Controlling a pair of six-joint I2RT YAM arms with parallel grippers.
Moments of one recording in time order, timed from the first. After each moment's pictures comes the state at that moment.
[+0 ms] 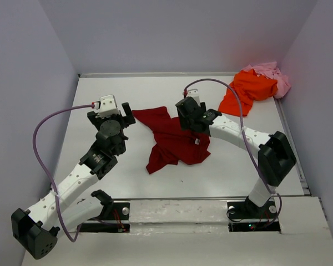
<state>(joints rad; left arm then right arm) -0.65 0.84 0.74 0.07 -0.86 -0.15 0.75 1.70 1.36 -0.52 0.56 0.37</state>
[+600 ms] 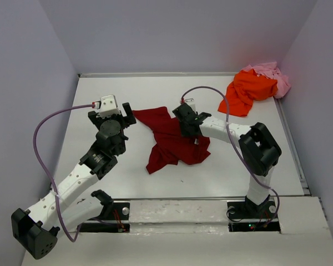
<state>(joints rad) -0.65 0.84 0.74 0.07 -0.84 -0.15 0.72 1.87 1.33 -0.46 0.47 0.44</state>
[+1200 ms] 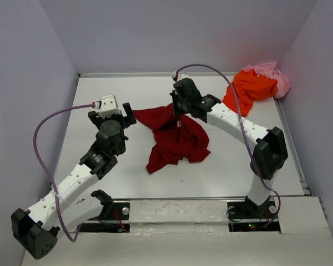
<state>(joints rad) -0.65 0.84 0.74 0.07 -0.83 -0.15 0.71 1.81 1.59 -0.49 0.25 0.35</state>
